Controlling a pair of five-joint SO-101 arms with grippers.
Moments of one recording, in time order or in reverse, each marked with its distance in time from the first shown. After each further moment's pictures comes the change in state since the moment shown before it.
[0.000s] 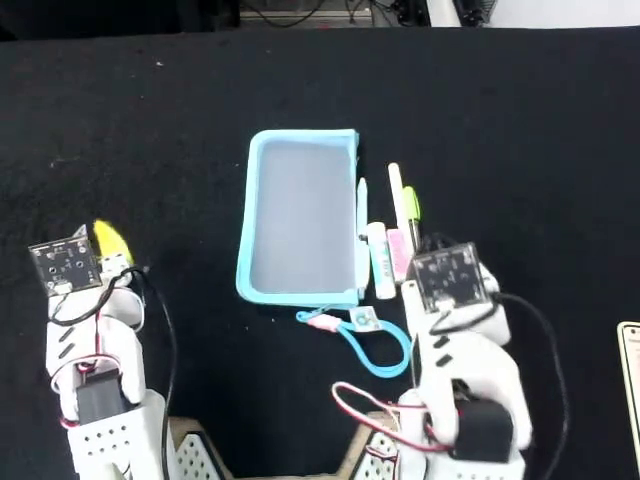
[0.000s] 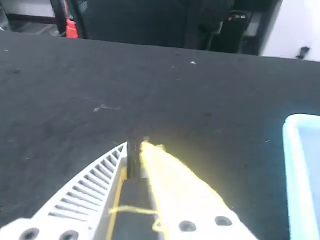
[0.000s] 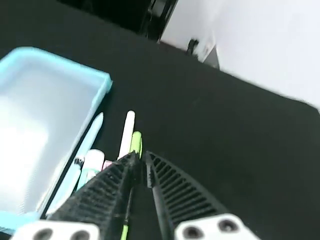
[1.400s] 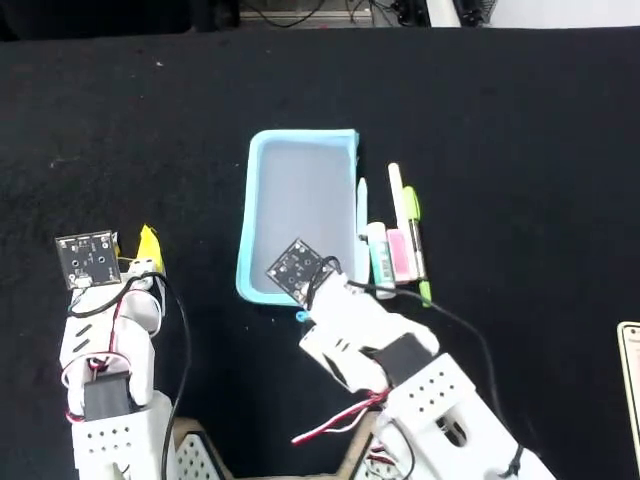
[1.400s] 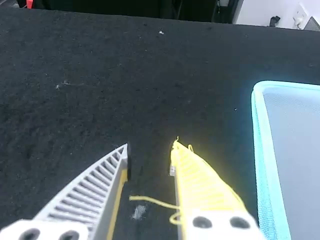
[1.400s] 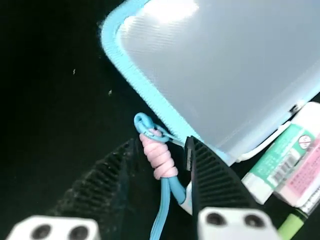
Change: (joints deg) left arm 6.3 0.0 0.0 6.5 1.7; right arm -38.2 39.3 5.8 -8.2 -7.3
